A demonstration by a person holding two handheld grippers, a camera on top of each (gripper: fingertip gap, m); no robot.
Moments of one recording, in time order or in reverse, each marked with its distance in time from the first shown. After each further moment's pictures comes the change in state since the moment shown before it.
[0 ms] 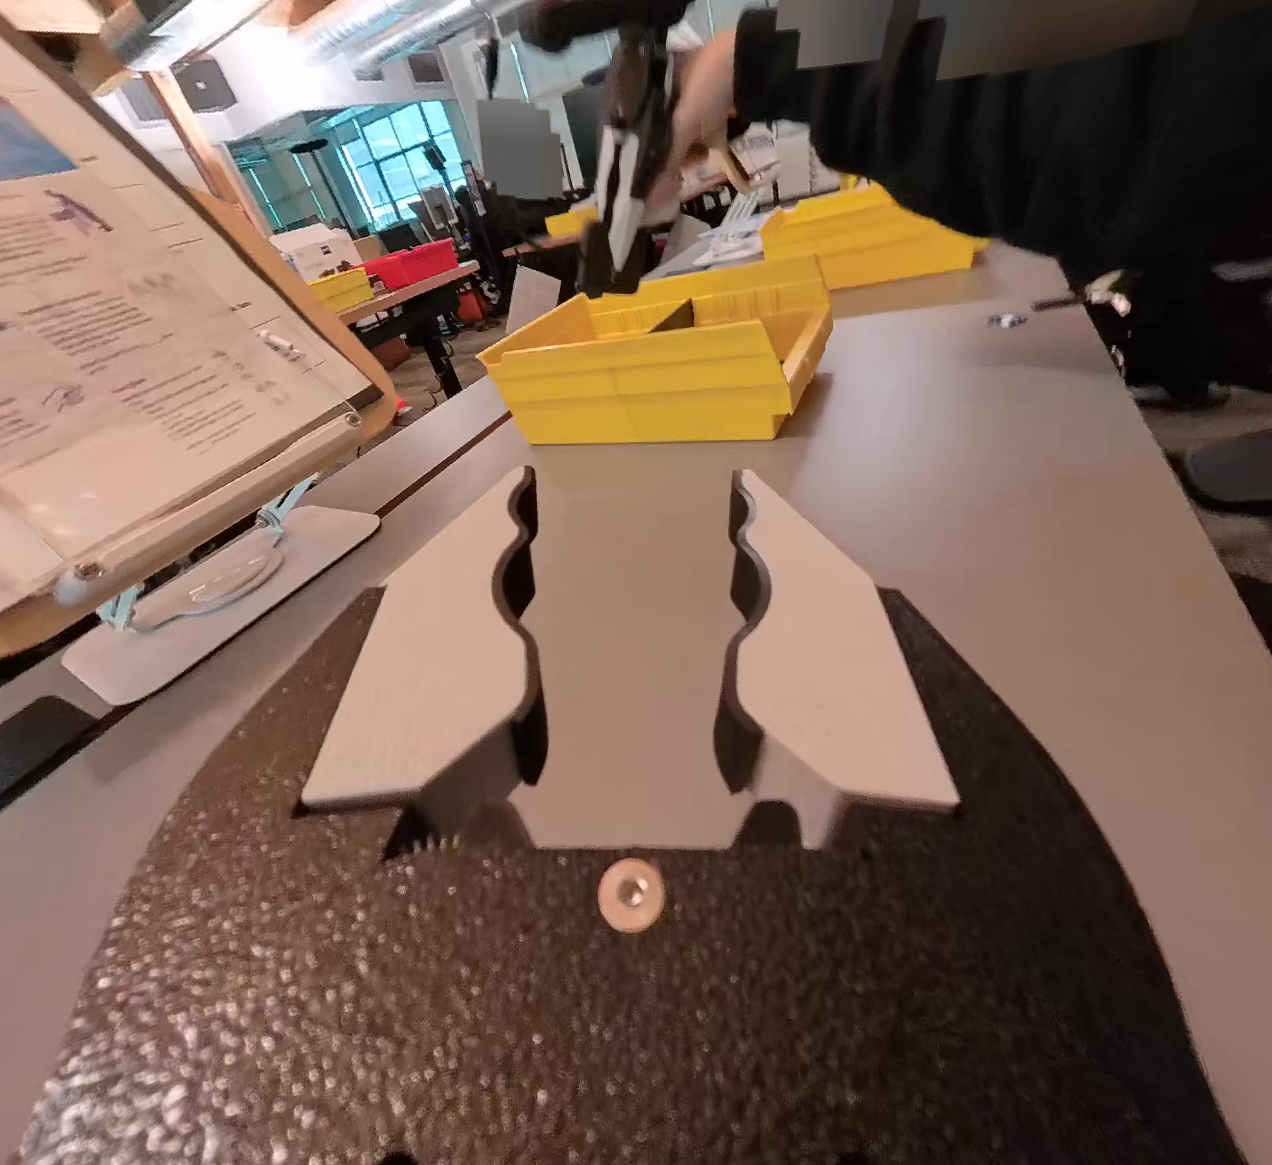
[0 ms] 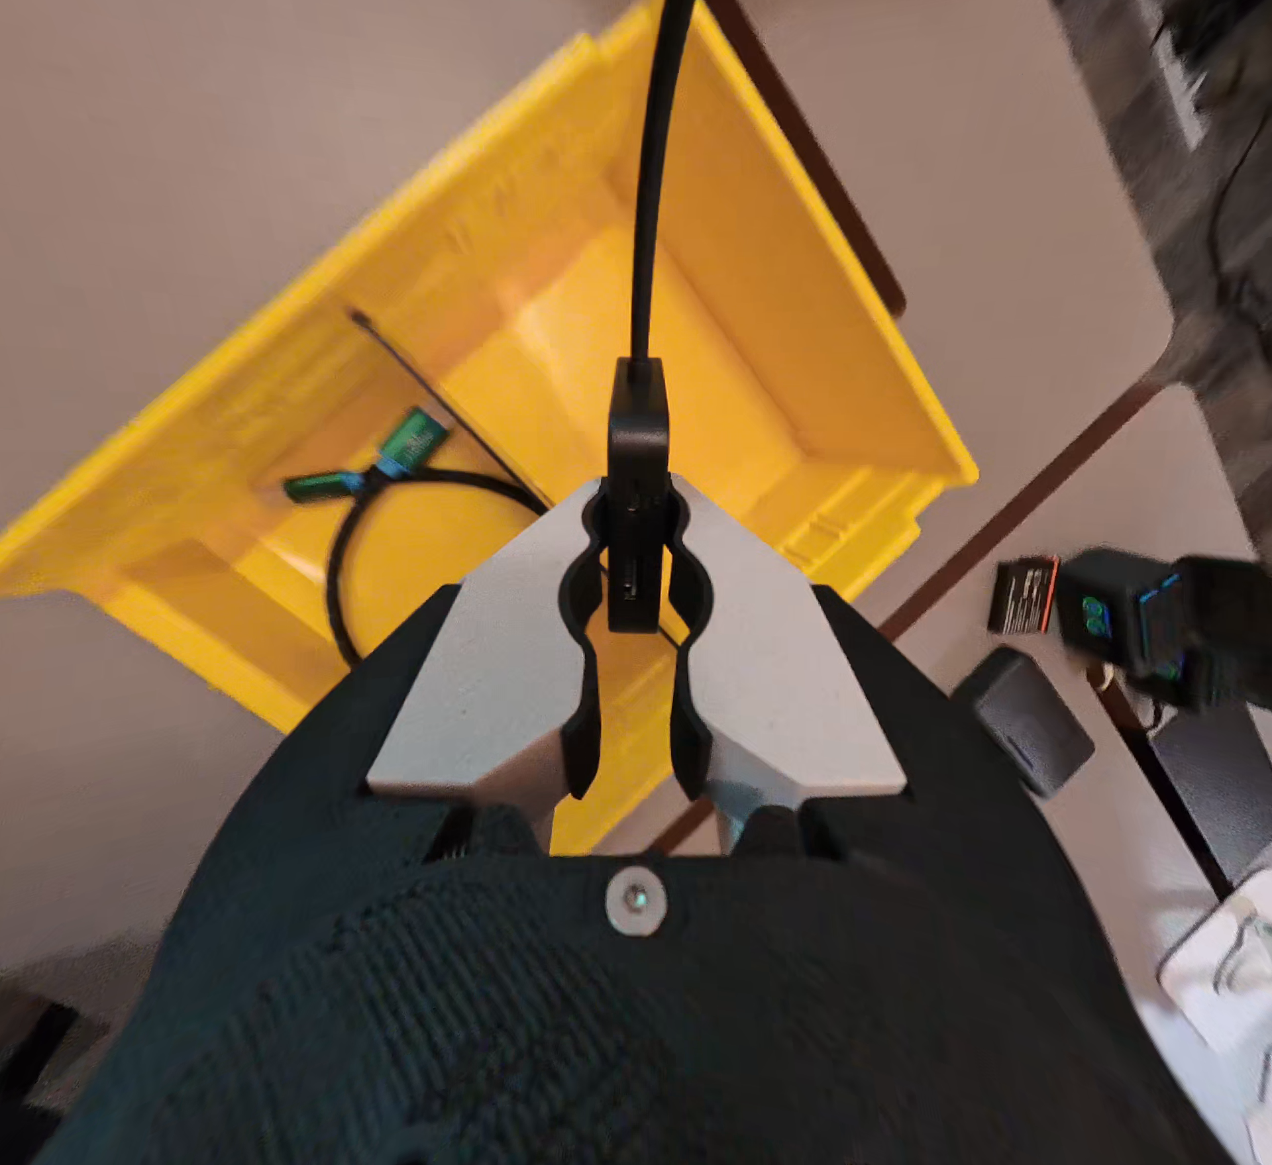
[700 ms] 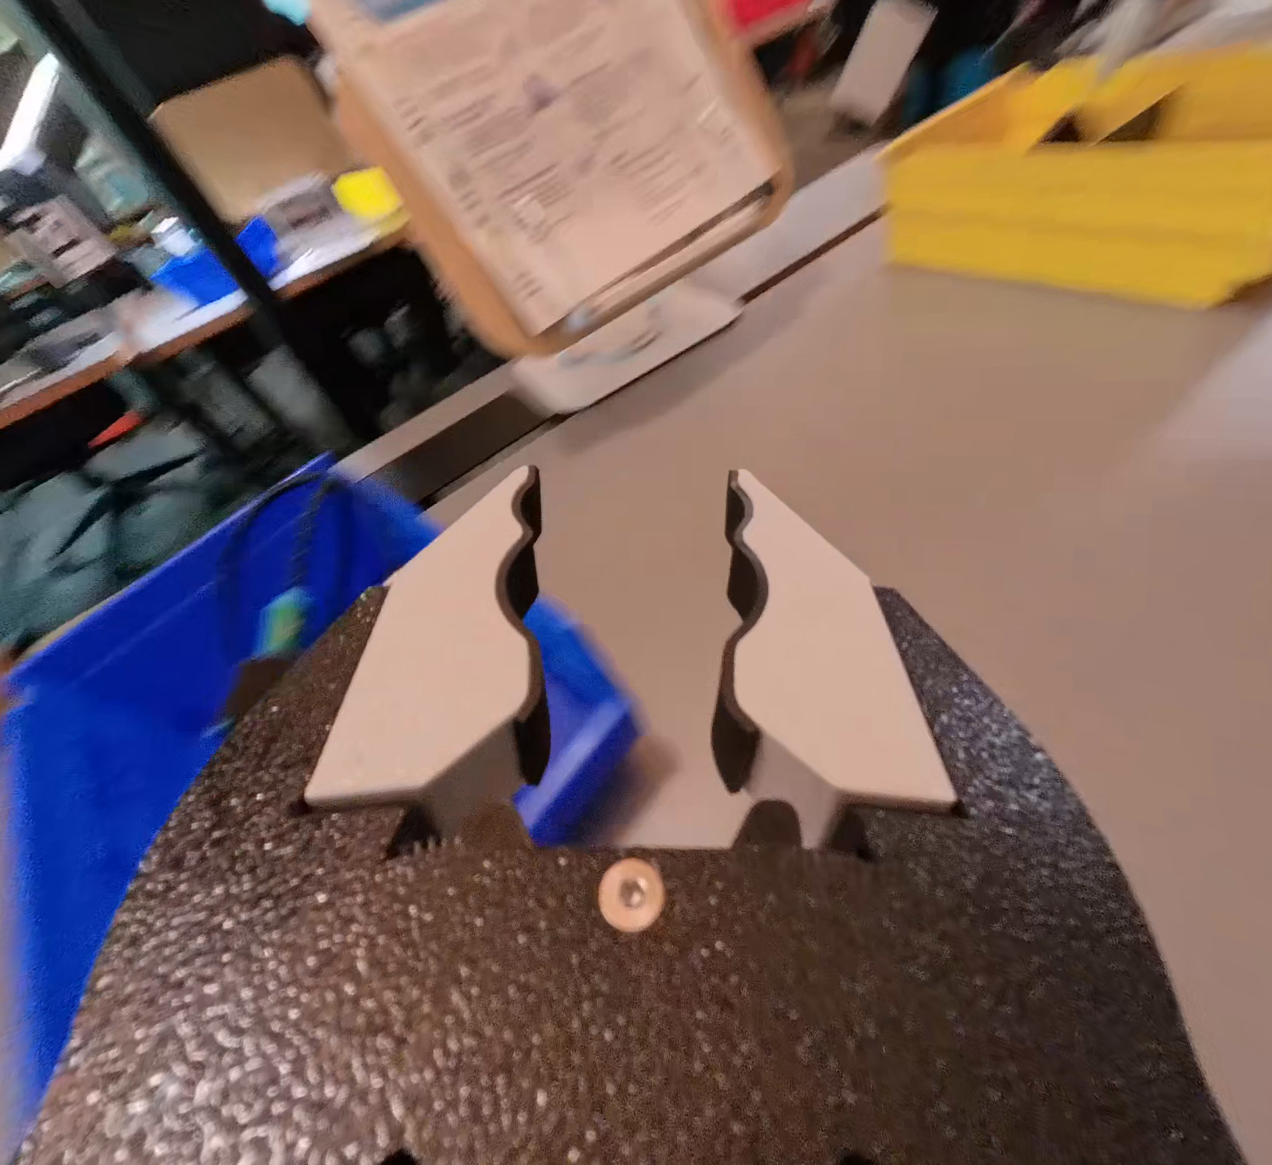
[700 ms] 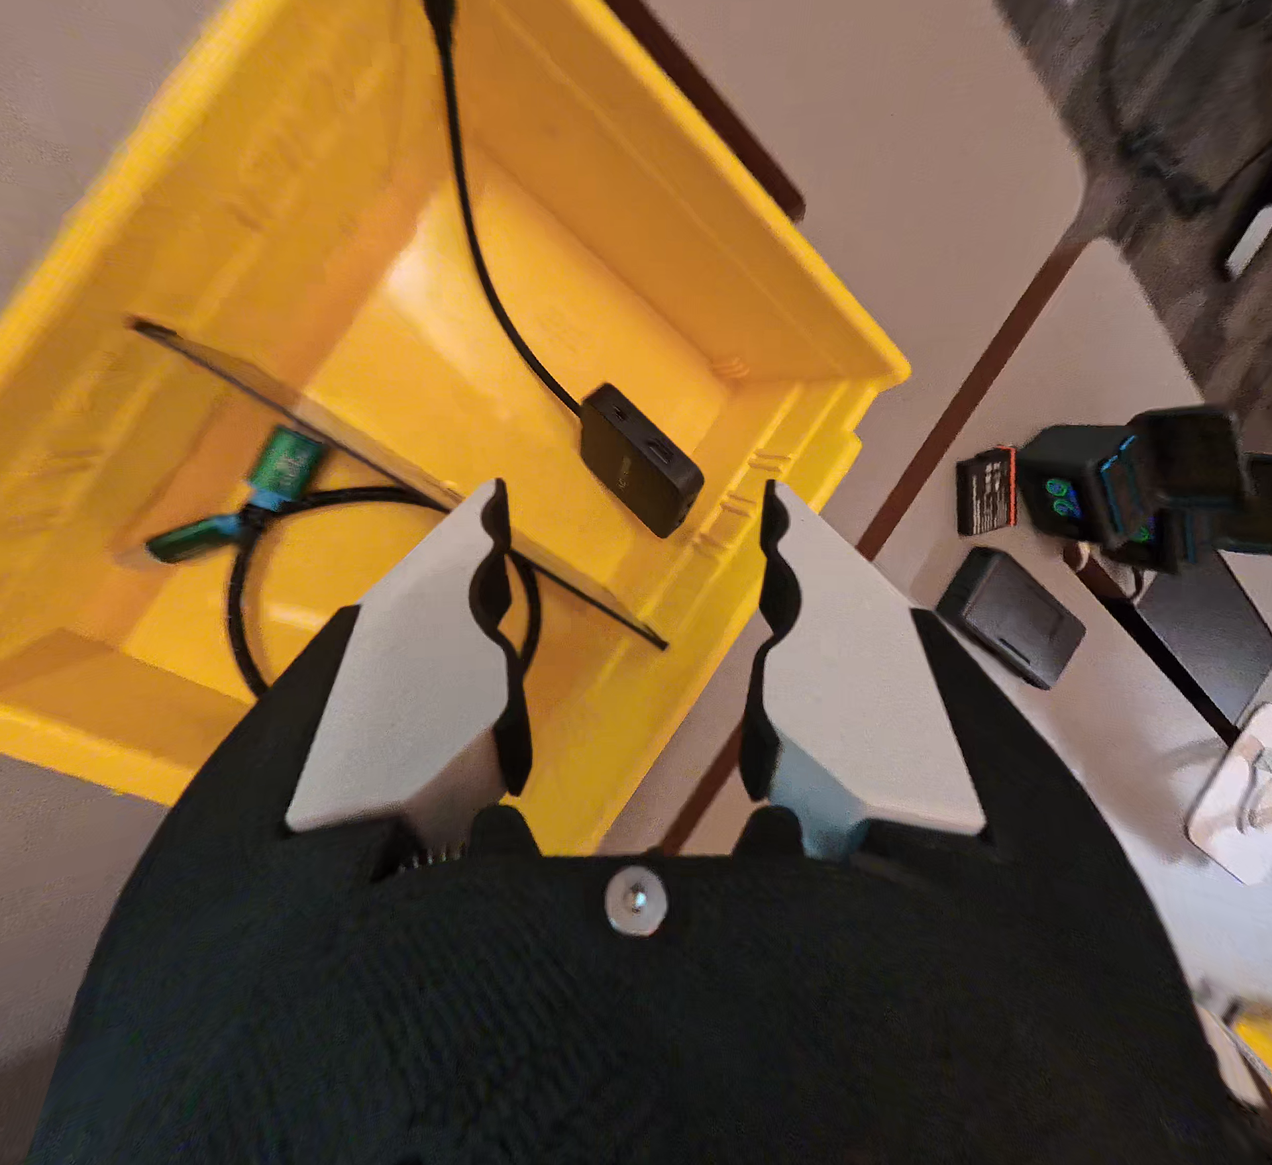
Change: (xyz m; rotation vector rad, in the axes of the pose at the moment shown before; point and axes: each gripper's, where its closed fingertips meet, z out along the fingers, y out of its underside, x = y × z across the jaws) left arm -0.143 -0.002 -0.146 -0.377 -0.515 -0.013; right arm 0.029 0.024 0.013 -0.027 0.157 0.159
